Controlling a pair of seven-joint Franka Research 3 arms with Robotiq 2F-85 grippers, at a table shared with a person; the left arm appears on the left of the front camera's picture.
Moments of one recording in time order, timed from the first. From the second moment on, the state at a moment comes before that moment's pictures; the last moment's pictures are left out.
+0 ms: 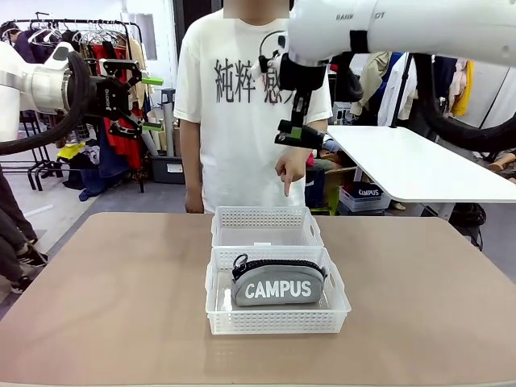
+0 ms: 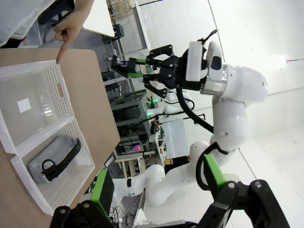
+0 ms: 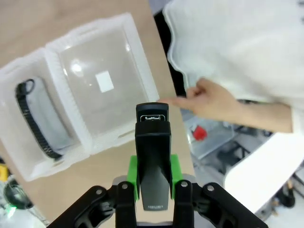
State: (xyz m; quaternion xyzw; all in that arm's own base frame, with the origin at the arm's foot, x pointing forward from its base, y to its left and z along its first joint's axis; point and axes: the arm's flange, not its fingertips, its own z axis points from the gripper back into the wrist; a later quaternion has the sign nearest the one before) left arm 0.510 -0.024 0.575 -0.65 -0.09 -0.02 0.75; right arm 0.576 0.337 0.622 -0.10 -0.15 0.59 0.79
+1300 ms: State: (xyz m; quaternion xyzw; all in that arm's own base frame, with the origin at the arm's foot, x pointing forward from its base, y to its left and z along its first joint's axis) left arm 0.510 -0.024 0.575 -0.65 -0.09 -0.02 0.75; right arm 0.593 0.363 0.518 -0.06 -0.10 0.68 0.72
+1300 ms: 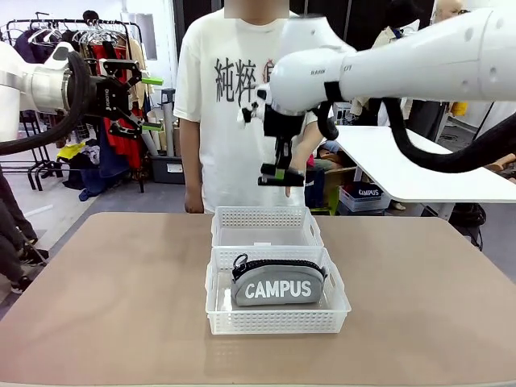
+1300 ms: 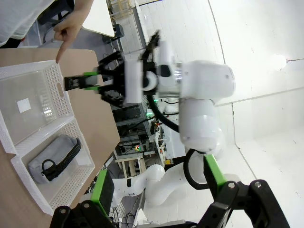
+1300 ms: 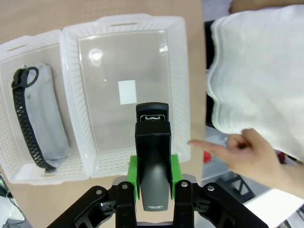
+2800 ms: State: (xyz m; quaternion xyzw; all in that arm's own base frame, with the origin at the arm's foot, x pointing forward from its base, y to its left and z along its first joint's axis) left arm 0.510 -0.023 0.575 -0.65 -0.09 -0.02 0.75; right arm 0.625 0.390 0.355 -0.01 -0.02 0.71 0.70
